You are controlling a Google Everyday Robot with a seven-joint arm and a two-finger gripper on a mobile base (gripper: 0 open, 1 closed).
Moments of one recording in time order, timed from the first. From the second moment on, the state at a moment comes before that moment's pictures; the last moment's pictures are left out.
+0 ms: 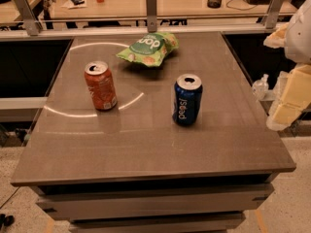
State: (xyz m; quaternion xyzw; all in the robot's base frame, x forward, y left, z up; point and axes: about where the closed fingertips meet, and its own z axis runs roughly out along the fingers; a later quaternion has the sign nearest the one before) arm 0.438 -0.217 0.976 -0.60 0.78 -0.03 0.16
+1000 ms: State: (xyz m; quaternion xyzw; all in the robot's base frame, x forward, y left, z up) arm 0.447 -0.243 0.971 -0.56 0.80 0.02 0.21
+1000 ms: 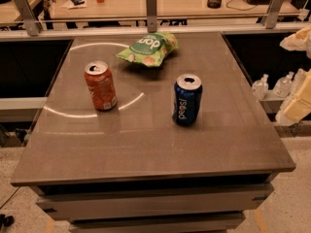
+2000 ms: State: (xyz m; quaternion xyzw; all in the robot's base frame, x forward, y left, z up) arm 0.441 -0.251 0.946 -0.47 0.73 0.15 0.47
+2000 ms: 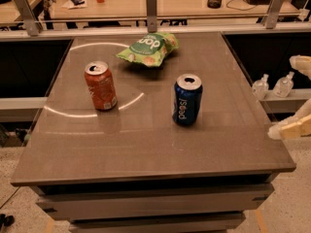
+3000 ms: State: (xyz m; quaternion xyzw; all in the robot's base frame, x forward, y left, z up) arm 0.454 -0.203 0.923 -0.41 0.68 0.24 0.55
